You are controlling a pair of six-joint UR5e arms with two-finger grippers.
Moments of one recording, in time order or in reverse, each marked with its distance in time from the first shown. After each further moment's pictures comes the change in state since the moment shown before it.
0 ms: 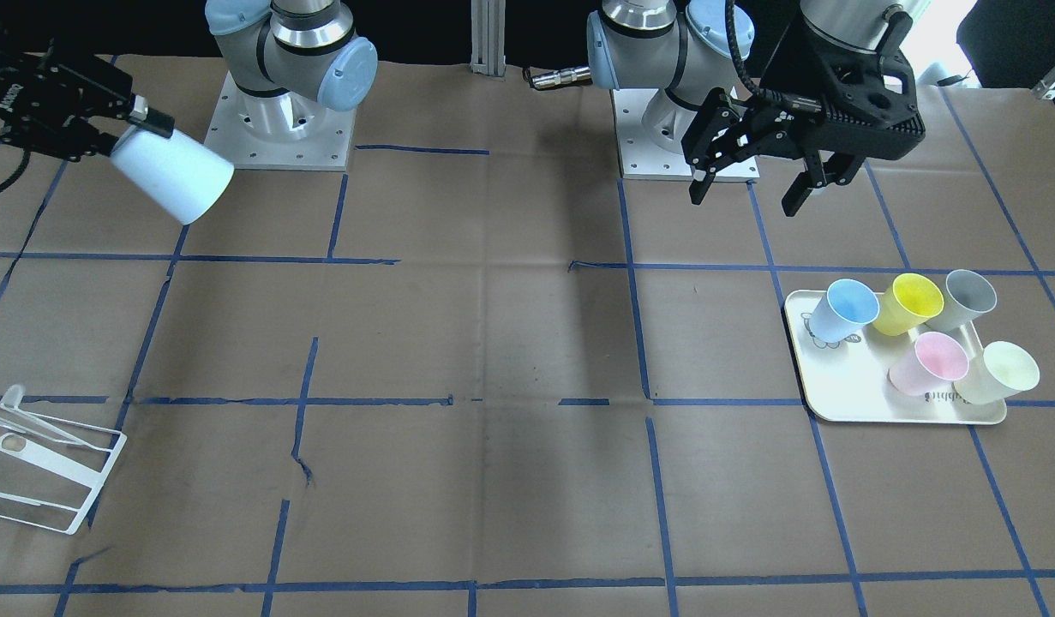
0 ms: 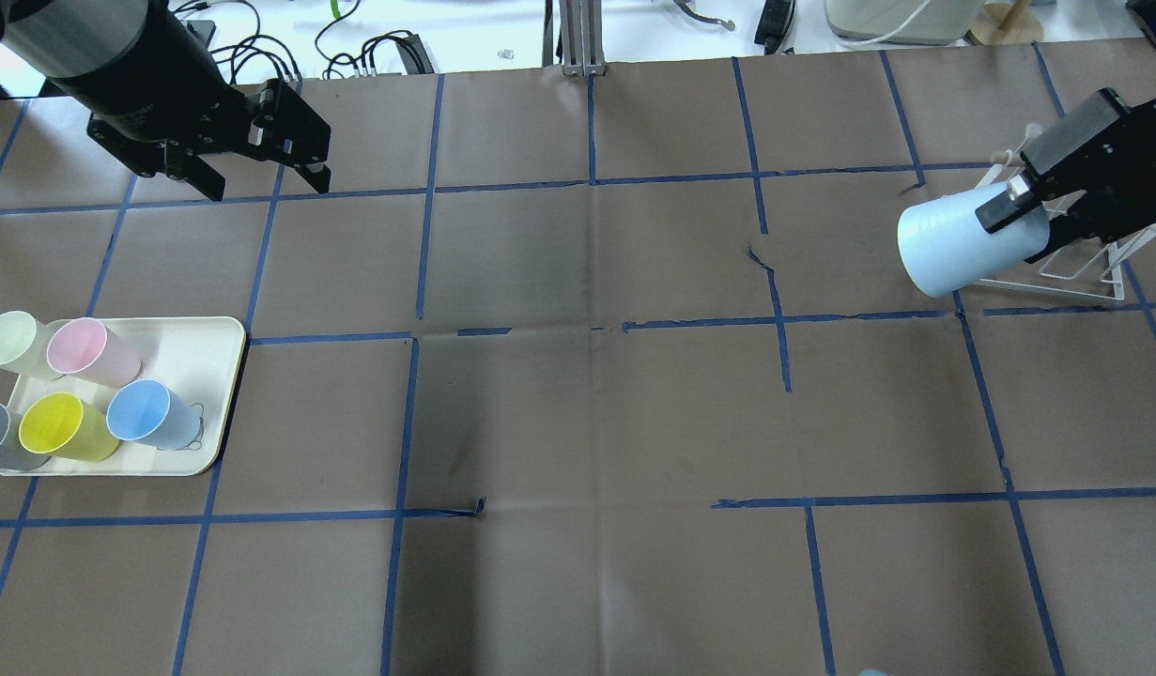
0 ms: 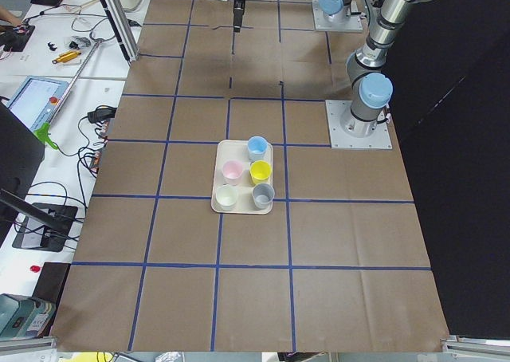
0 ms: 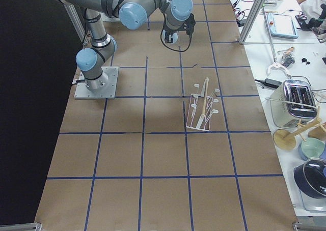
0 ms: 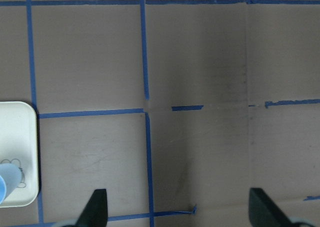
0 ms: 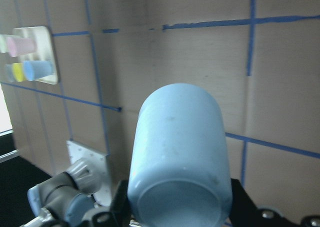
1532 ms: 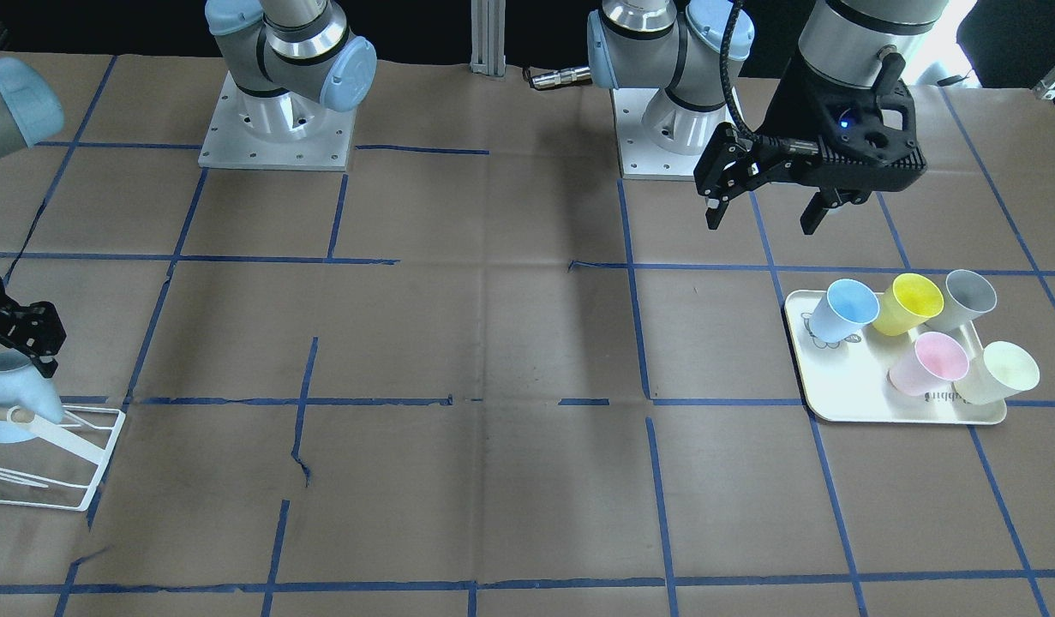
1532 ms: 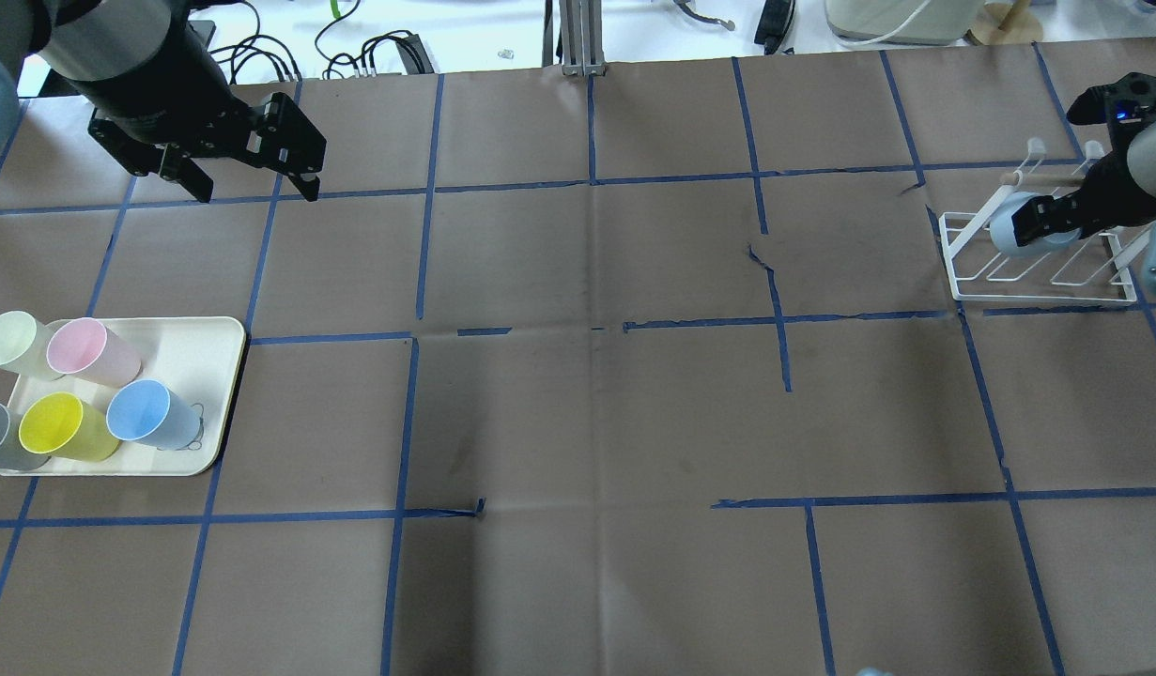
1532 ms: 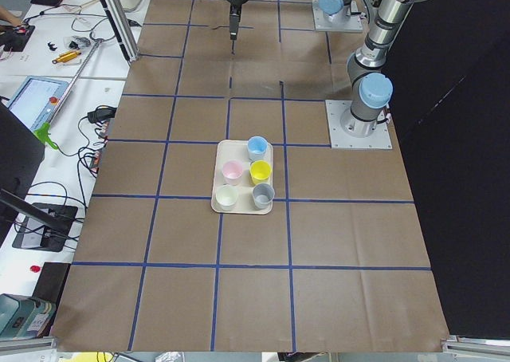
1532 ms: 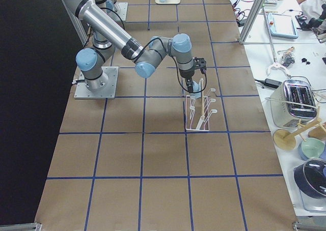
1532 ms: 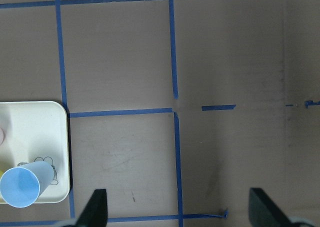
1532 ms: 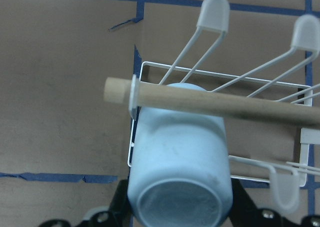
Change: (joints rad) left arm -0.018 -0.040 0.001 0.027 0.139 -0.002; right arm 0.000 0.148 0.413 -1.520 -0.503 0.186
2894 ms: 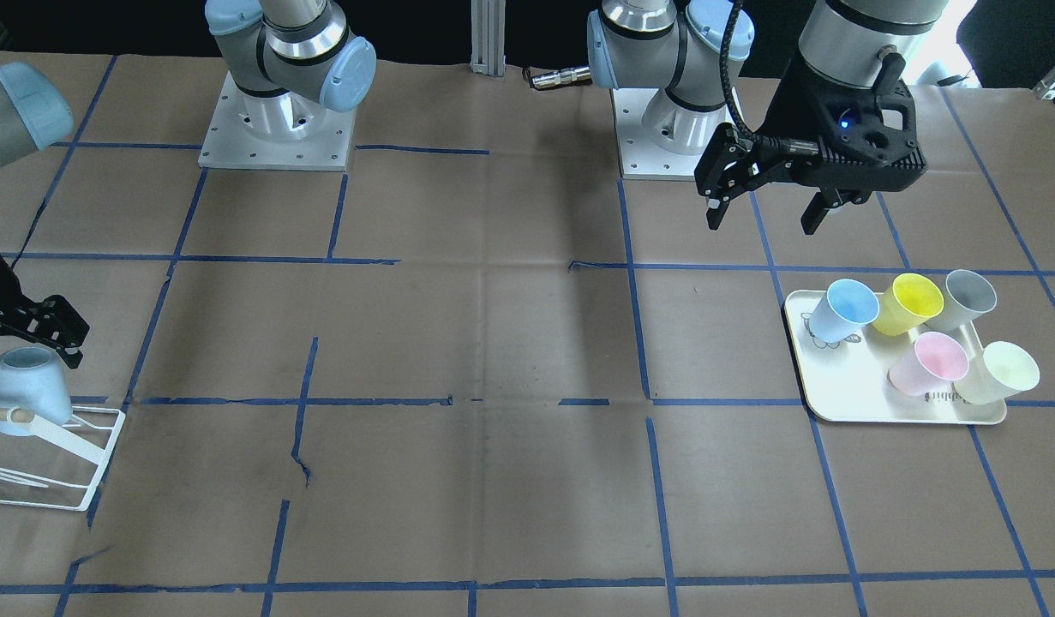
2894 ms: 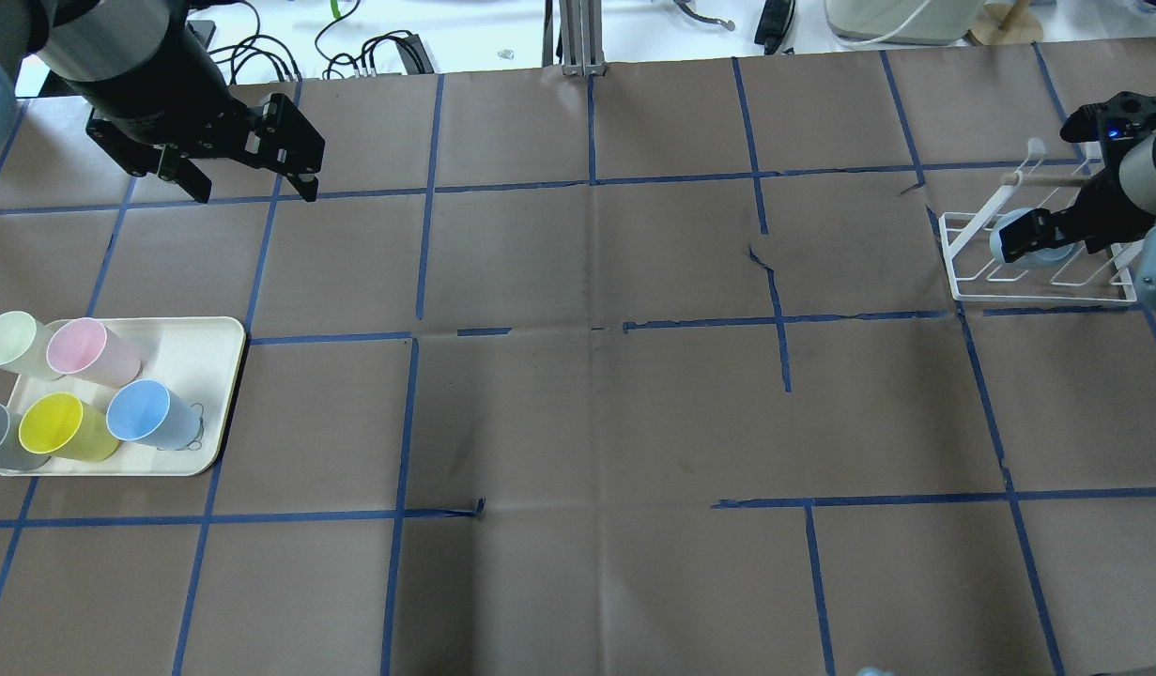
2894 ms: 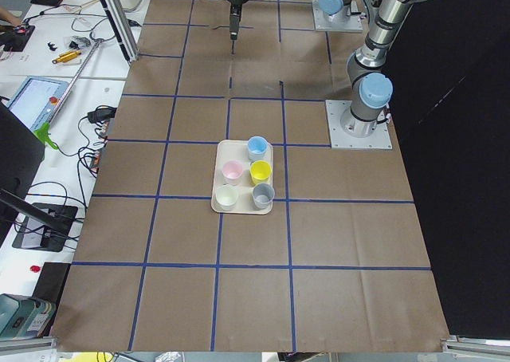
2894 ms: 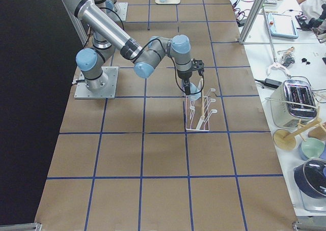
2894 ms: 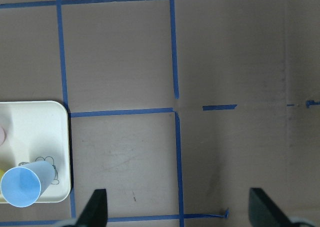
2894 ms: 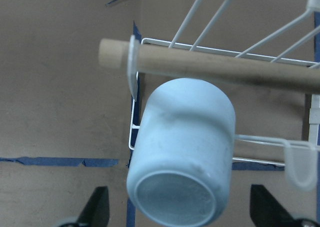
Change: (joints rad) left arm 0.000 0.002 -0.001 0.000 0.003 0.000; right arm -0.004 0.013 0.046 -0.018 0.003 0.010
